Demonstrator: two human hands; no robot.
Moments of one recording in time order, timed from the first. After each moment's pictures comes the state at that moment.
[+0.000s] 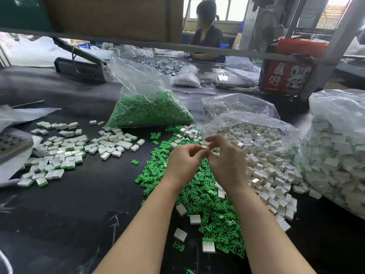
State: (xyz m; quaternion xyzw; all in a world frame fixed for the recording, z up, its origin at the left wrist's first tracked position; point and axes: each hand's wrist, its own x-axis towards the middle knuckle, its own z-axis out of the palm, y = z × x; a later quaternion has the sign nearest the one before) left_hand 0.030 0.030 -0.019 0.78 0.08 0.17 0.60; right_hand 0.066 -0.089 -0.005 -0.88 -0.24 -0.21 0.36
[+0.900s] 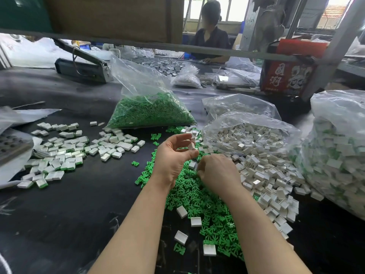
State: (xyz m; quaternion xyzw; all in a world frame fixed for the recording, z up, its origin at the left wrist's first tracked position) left_hand 0.025 0.049 -0.011 0.62 0.08 0.20 0.76; right_hand 0.066 -0.077 -0.013 -0.96 -0.24 -0.03 0.11
